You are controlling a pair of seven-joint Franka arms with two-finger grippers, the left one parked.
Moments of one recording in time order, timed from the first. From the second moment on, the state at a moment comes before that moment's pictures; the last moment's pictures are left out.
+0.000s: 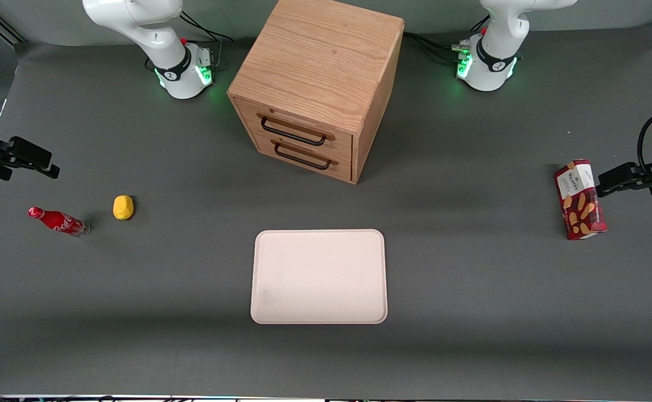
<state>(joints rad) 0.09 0.08 -0.12 -1.42 0.06 1.51 0.00</state>
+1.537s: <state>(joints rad) -0.22 0.08 -0.15 -1.42 0.03 1.50 -0.51</state>
